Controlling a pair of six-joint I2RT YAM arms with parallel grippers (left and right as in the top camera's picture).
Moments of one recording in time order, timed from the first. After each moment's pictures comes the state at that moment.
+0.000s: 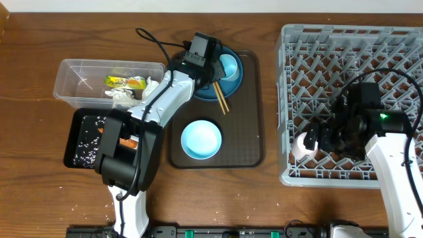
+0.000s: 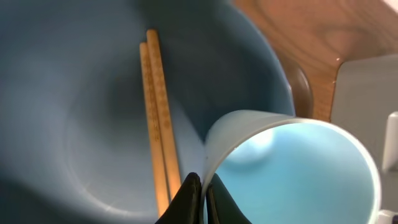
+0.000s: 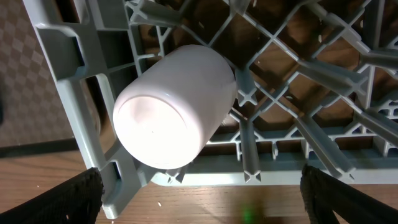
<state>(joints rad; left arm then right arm) -0.39 2.04 1.49 -0.38 0.07 -0.75 -0.04 1.32 1.05 -1.17 -0.14 0.17</state>
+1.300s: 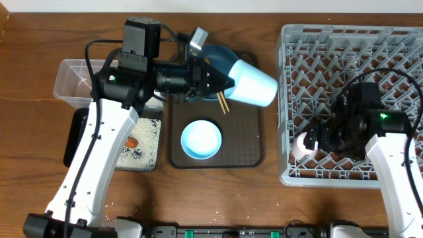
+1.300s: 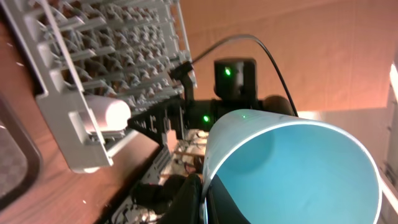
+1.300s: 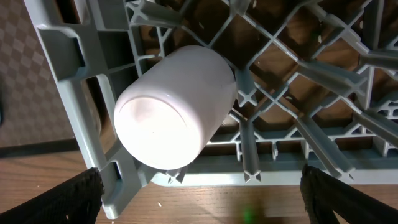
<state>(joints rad) -0.25 1.50 1.50 -0.77 1.20 -0.61 -0.04 1.32 1.05 -1.17 -0.14 0.17</state>
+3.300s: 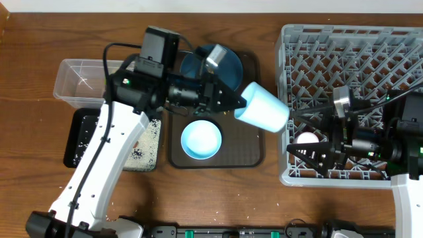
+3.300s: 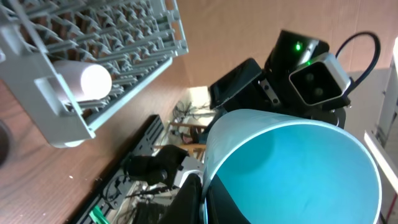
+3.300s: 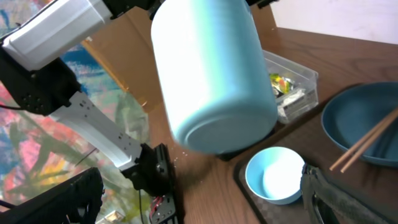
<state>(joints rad) -0.35 1.50 1.50 -0.89 1.23 -0.50 -0.14 1.09 1.17 -1.21 -1.41 -0.60</state>
